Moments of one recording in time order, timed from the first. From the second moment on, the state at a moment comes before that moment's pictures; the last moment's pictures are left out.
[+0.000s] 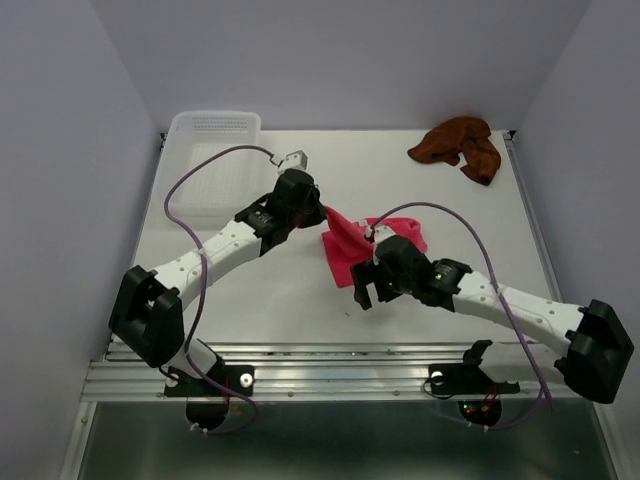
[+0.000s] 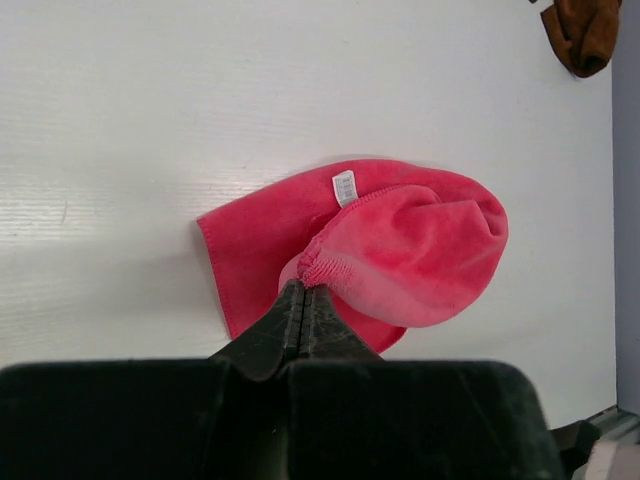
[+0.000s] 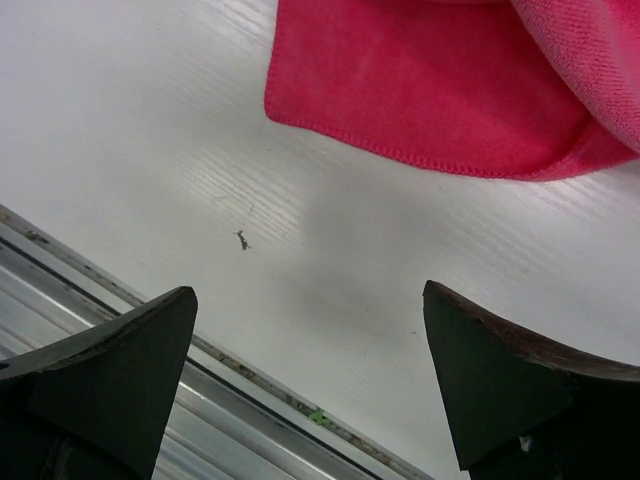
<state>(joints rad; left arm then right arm) -0.69 1.46 1.13 -0.23 -0.17 -0.74 0.83 1.14 0.77 -0.46 0.08 0.40</state>
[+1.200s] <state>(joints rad) -0.61 1.49 1.16 -0.25 -0.10 -0.75 0.91 1.69 0.87 -0.02 0.12 0.16</state>
